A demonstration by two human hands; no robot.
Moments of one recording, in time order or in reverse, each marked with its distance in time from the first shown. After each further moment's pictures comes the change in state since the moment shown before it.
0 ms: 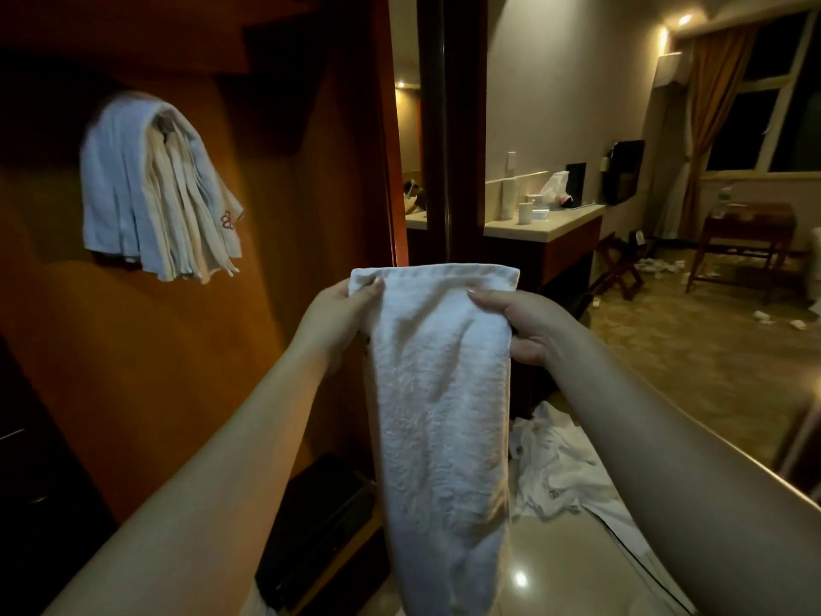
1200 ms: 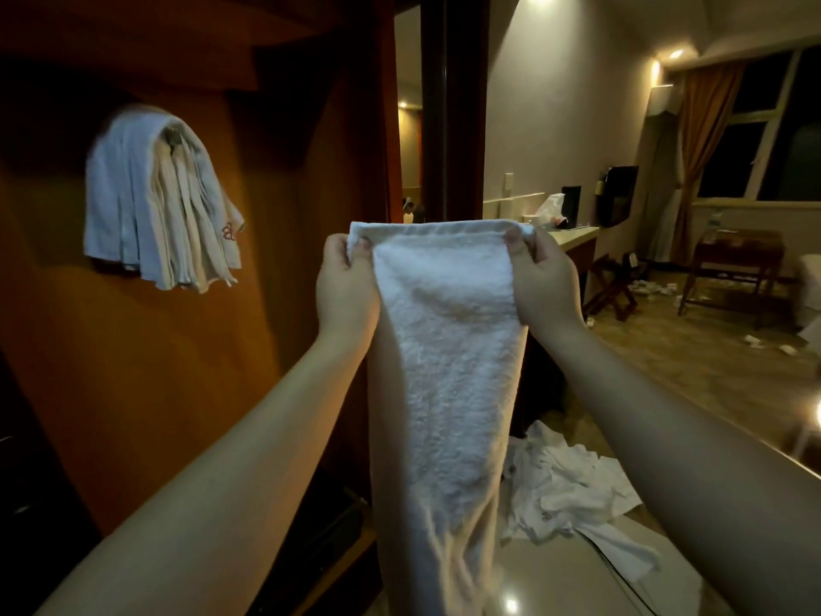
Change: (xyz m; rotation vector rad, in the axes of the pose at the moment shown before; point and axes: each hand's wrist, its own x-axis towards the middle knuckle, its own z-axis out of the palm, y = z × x) left_hand 0.003 0.048 0.042 0.109 0.450 0.329; right_hand -0.006 -0.036 0.008 -0.767 0.453 -0.993
